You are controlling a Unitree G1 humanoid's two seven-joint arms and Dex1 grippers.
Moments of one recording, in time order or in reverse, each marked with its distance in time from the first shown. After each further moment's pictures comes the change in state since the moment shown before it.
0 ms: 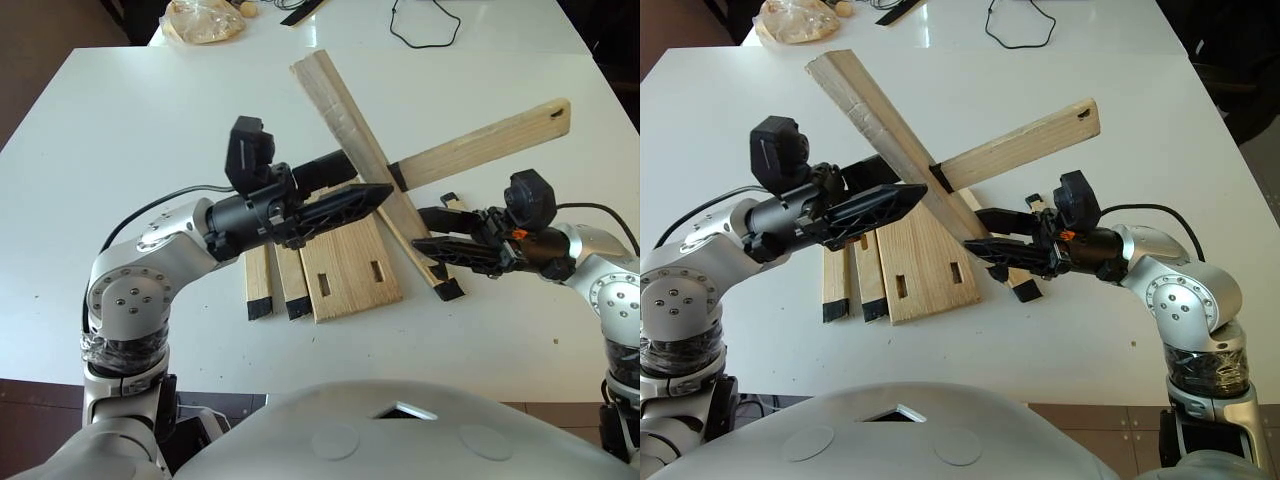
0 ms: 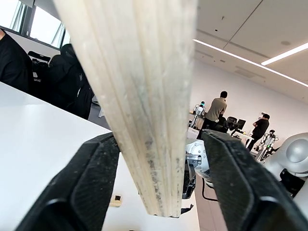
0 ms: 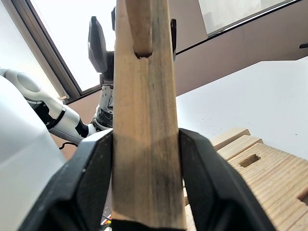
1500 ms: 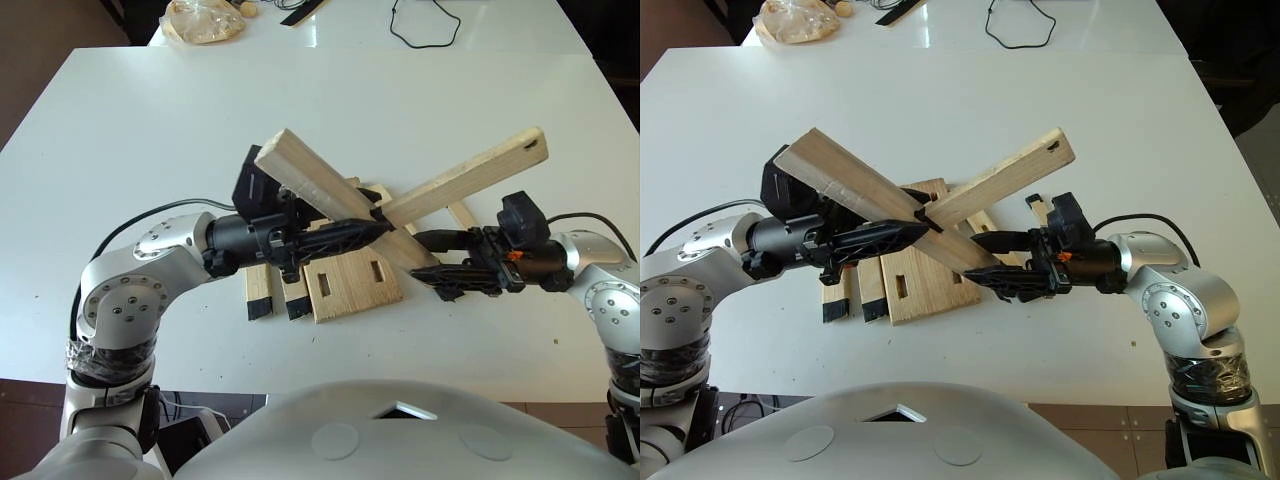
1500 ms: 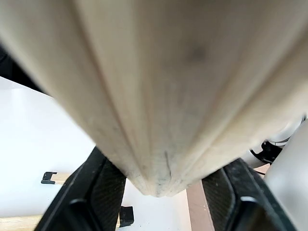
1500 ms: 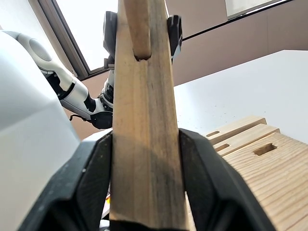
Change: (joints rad) left arm 0.051 0.081 -0.017 -0.030 0.030 0.000 -0.136; right arm 0.037 -0.030 0.039 -0.017 -0.124 -0.065 0.130
